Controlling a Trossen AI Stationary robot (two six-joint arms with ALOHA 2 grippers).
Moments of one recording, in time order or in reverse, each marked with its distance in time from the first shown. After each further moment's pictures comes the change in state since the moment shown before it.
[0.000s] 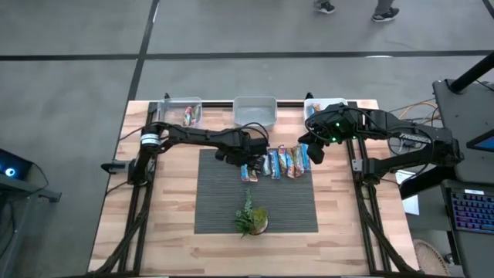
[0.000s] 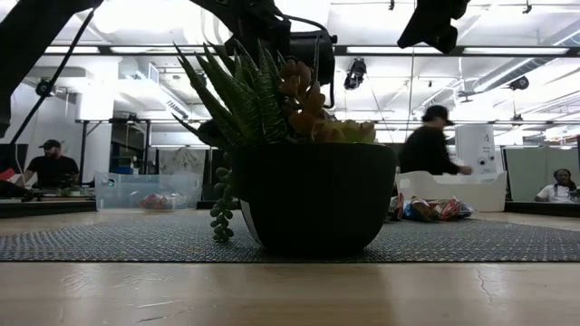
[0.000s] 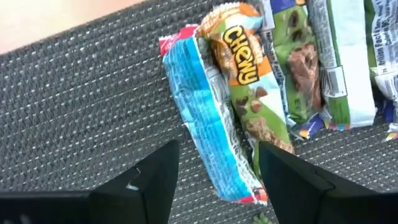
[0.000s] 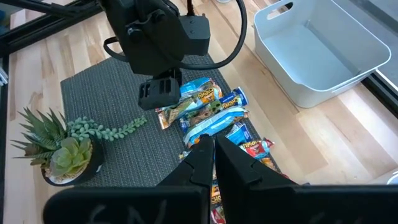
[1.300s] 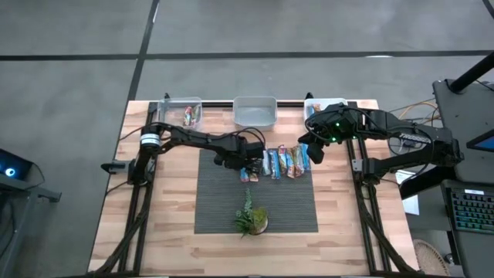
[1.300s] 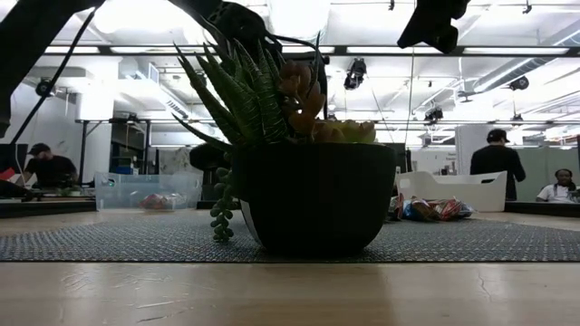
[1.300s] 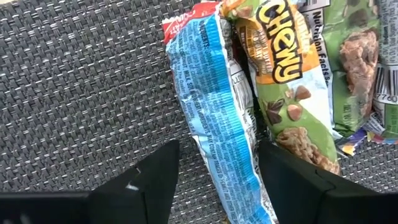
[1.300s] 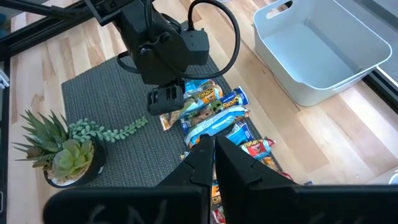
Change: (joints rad) left arm 0.001 -0.002 -0.152 0.171 0.027 -0.036; right arm 0.000 0.000 0.000 0.000 0.000 0.016
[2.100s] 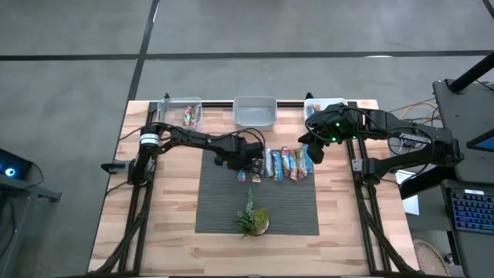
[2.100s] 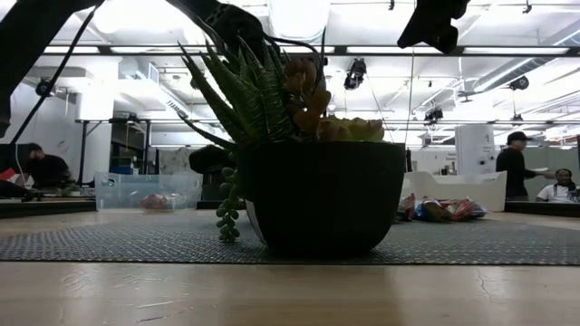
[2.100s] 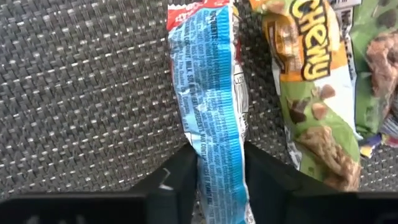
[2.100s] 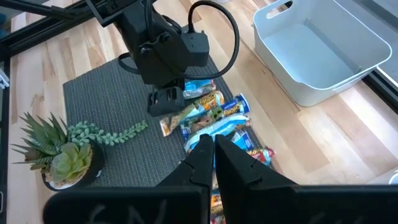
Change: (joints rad) left arm -0.001 -0.006 -0.025 0.041 0.014 -0.008; right arm 0.000 0.000 0.000 0.000 0.000 0.000
